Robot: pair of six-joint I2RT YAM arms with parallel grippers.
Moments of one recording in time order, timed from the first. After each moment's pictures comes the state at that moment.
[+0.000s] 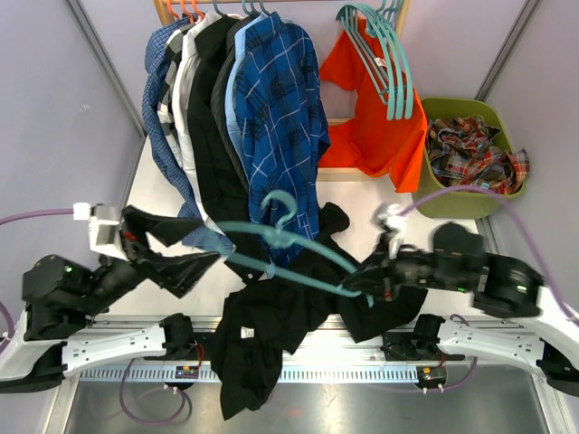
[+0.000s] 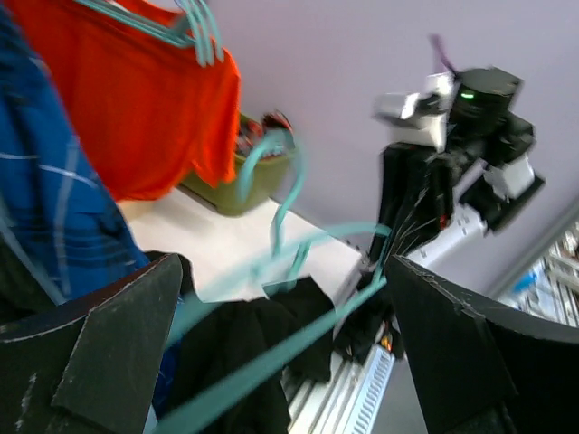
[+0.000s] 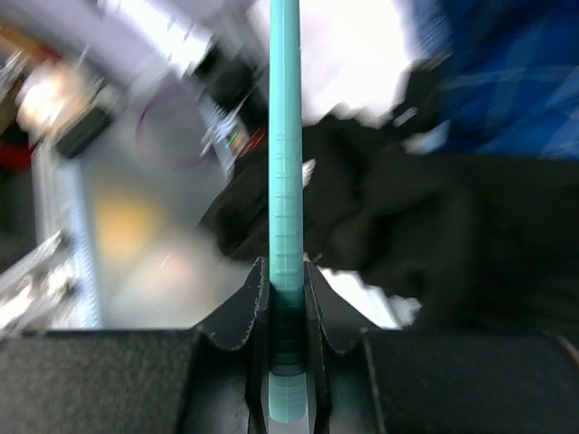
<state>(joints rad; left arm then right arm) -1.25 0.42 1.13 -0.49 -0.23 -0.28 1.11 0.74 1.17 -0.79 -0.23 0.36</state>
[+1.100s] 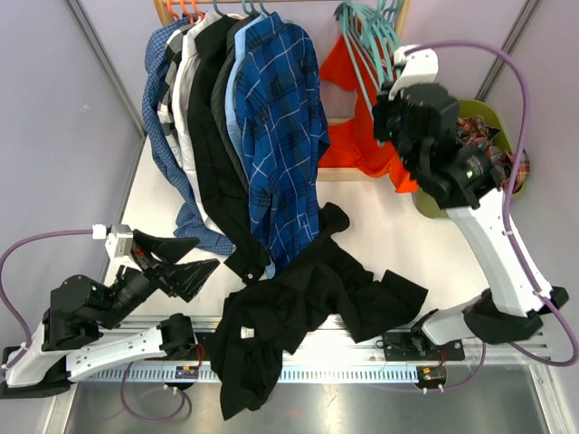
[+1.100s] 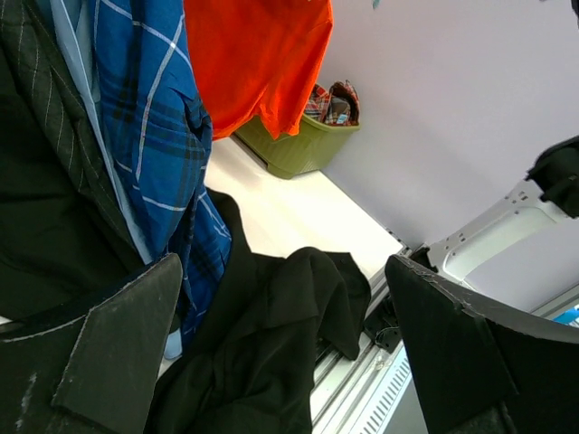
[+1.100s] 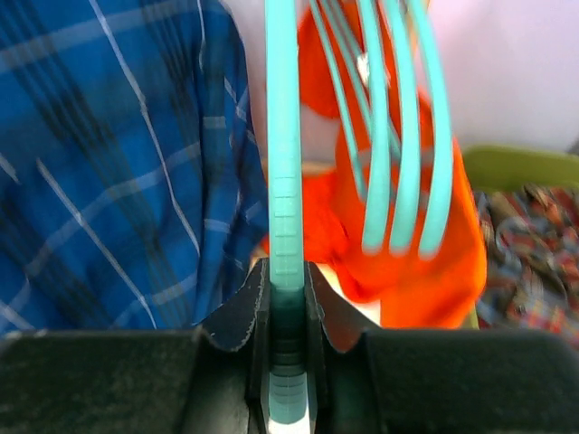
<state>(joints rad) -1.25 0.16 0.86 -0.57 -0.42 -0.40 0.66 1.40 1.97 -0.76 0.54 0.11</state>
